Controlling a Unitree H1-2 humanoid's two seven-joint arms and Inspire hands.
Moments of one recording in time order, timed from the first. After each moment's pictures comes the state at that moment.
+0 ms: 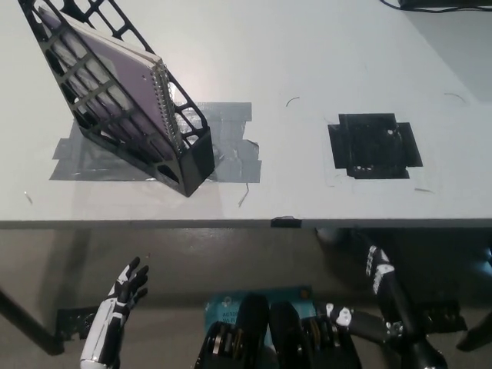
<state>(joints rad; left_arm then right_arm) 0.07 0.13 0.00 0.07 0.02 -0.17 -0.08 0.01 -0.02 0.13 -0.11 -0.04 -0.11 0.06</state>
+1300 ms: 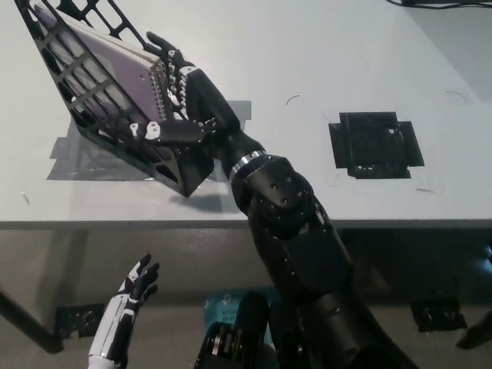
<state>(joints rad) 0.06 0.13 -0.03 0.05 0.02 -0.14 -0.09 -0.84 0.27 0.12 0.49 0.04 0.05 0.10</state>
